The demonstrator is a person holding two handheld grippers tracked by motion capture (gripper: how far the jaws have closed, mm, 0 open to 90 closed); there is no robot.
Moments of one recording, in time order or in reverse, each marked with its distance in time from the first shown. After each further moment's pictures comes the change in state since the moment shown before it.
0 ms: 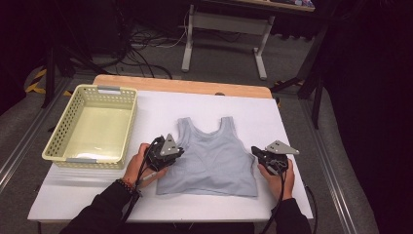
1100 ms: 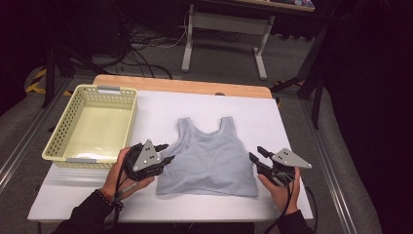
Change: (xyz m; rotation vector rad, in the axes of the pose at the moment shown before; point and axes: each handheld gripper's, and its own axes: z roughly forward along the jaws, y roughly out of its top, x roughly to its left) left arm -0.013 -0.014 -0.066 -0.166 0.073 0.043; right arm 0.030 0.015 -0.049 -0.141 0.012 -0.009
